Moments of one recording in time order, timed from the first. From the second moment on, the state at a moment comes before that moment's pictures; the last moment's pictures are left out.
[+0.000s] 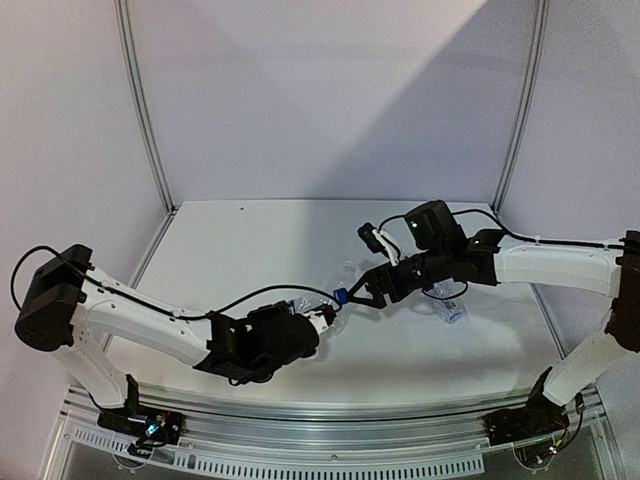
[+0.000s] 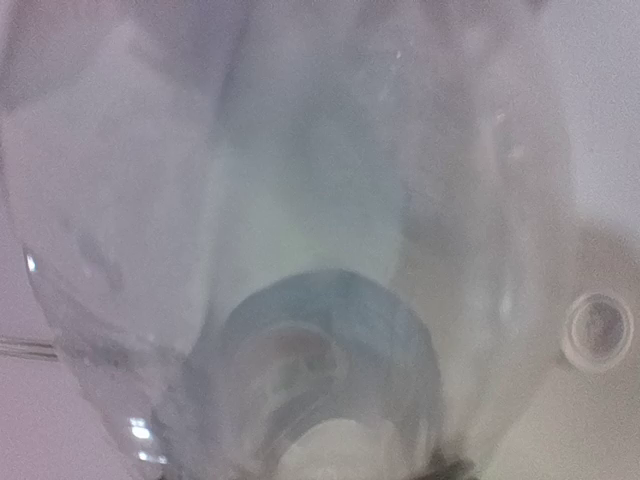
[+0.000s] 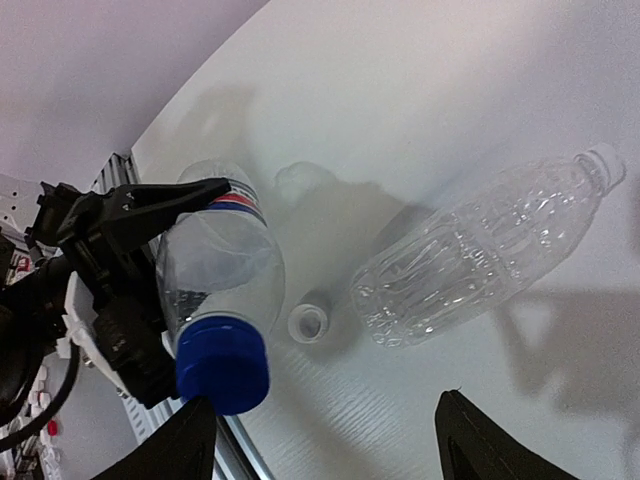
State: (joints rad) left arm -1.29 1.66 0.84 -0.11 -0.99 0.29; right arm 0.81 1.51 1.05 -0.26 -0.40 0.30
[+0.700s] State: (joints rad) left arm -1.31 1.55 0.75 0.00 -0.95 0.36; right arm 0.81 1.52 1.06 -0.17 -0.64 0.41
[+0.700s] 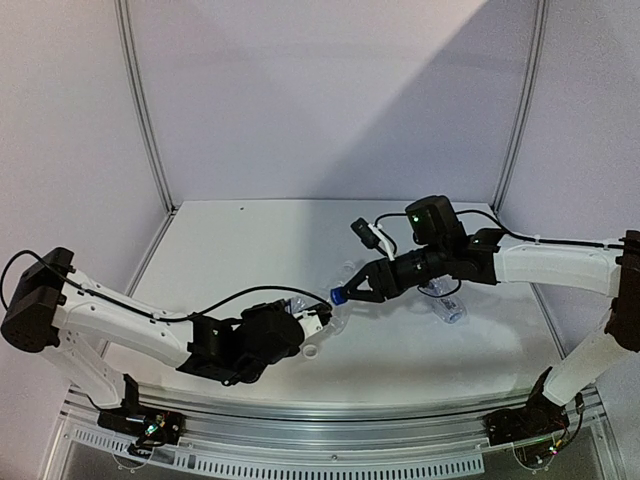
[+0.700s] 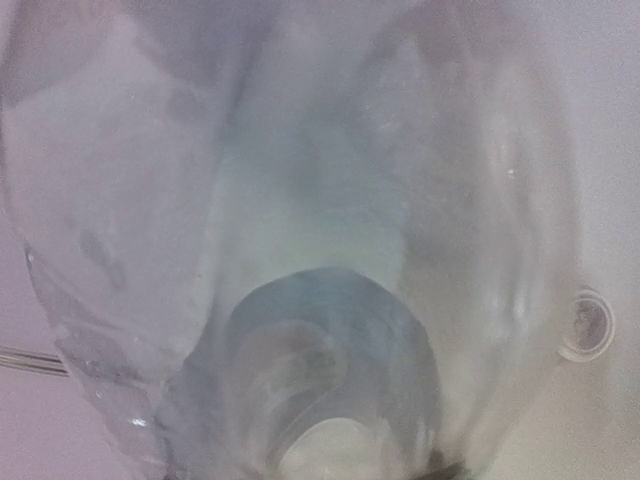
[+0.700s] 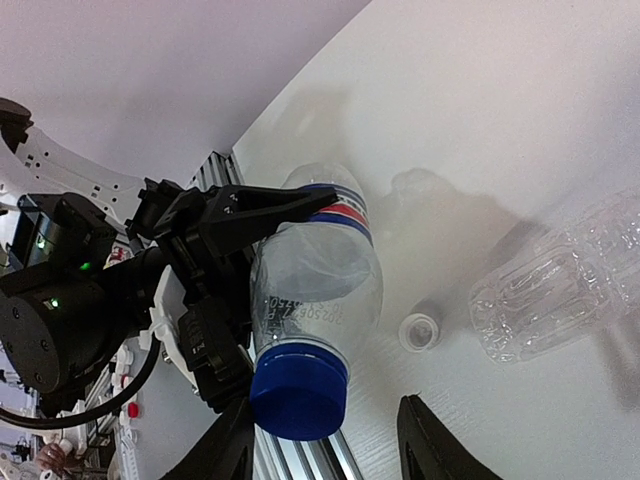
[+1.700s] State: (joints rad) left arm -1.32 1.55 0.75 0.04 -0.93 0.37; right arm 0.81 1.57 1.07 -0.16 -0.75 0.44
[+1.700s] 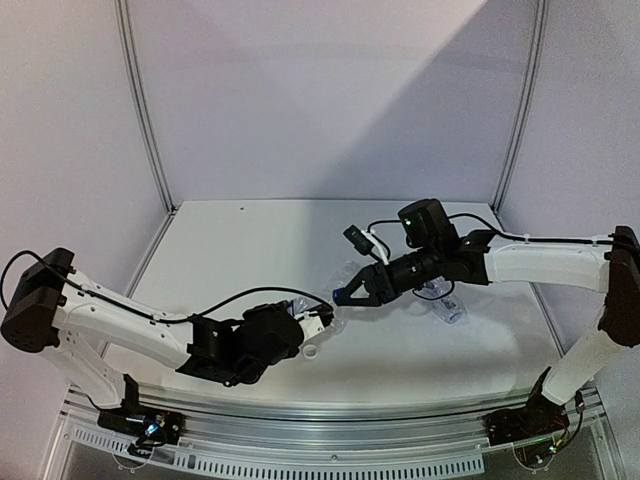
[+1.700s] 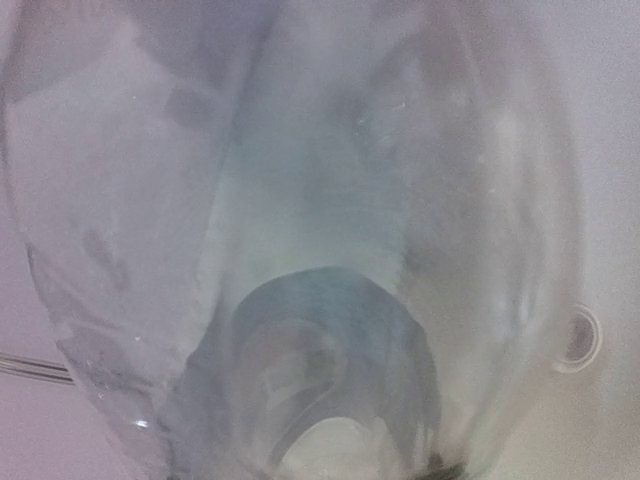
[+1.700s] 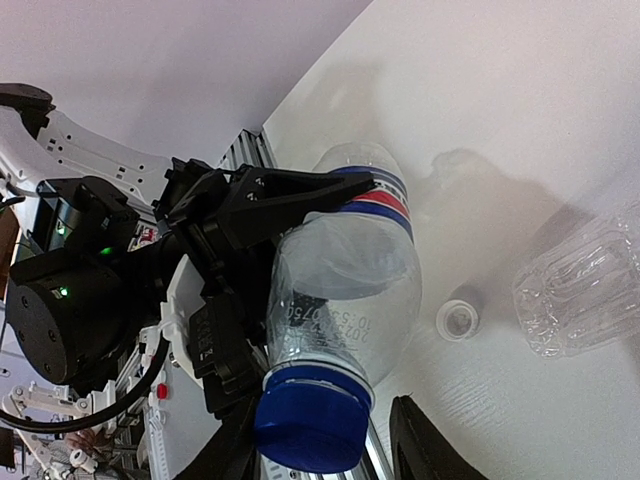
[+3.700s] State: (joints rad) left arm -1.32 1.41 0.70 -0.03 -0.52 0.39; right arm 1.16 1.31 0.99 -0.38 -0.10 -0.36
